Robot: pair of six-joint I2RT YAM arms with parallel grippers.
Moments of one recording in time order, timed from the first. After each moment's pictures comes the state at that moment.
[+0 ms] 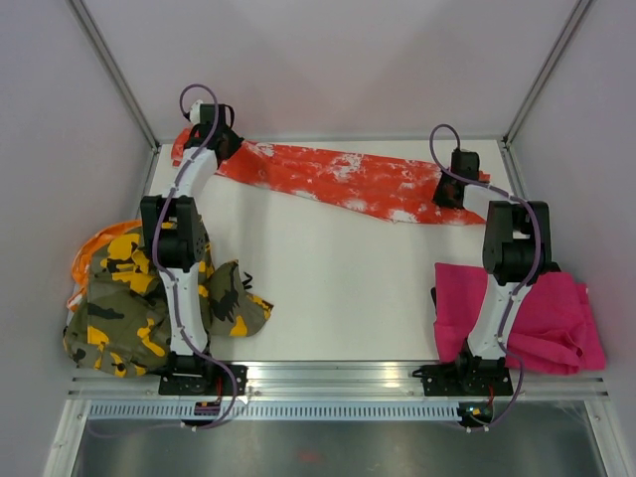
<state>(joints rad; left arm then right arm) -0.06 2.20 1.90 -0.36 -0.15 -0.74 -0.04 2.04 1.33 -0.13 0.05 0.29</state>
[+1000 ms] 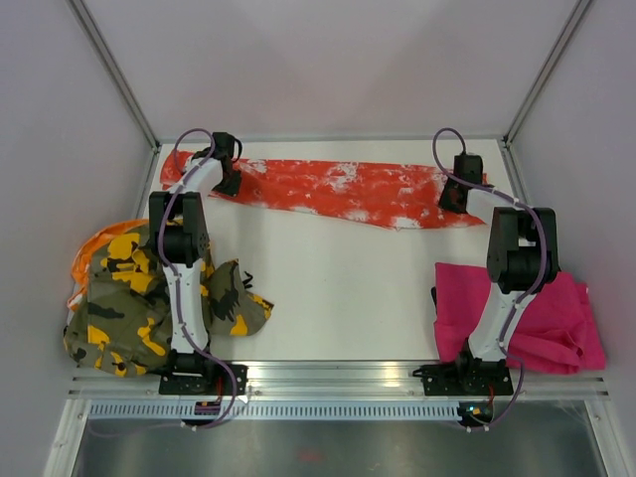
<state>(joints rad) -0.05 2.33 1.88 -0.66 -0.28 -1.31 -0.04 1.95 1.26 -0.16 0.14 0.29</state>
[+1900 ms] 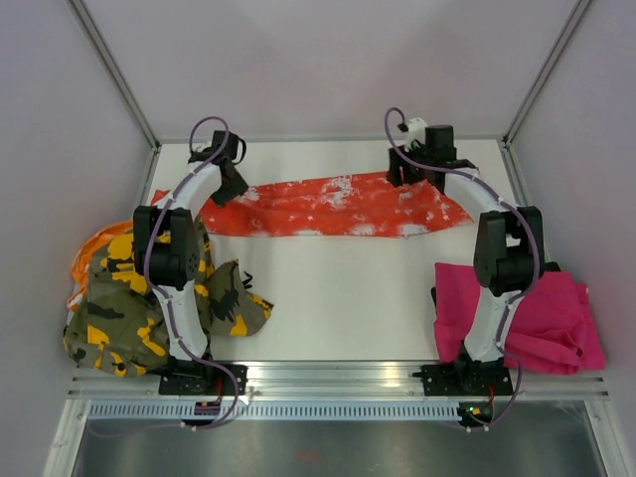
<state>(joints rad) -0.12 2.03 1.63 -0.74 -0.38 -0.82 0.10 1.95 1.46 -0.20 -0.26 -0.09</state>
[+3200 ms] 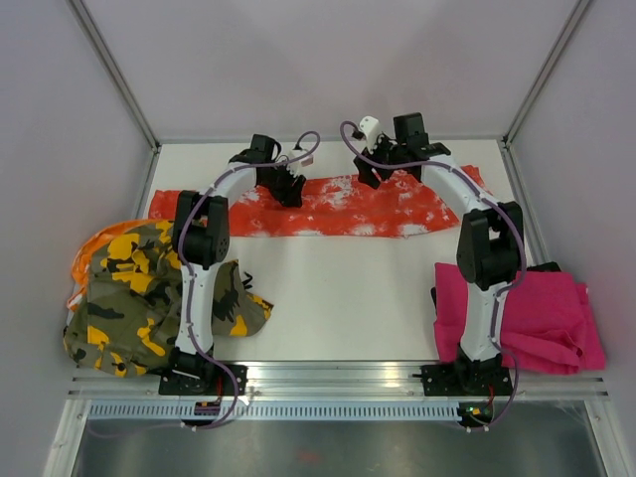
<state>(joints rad) -0.24 2.35 1.89 -0.55 0.58 0.56 0.27 2.07 1.77 -0.43 -0.46 -0.57</state>
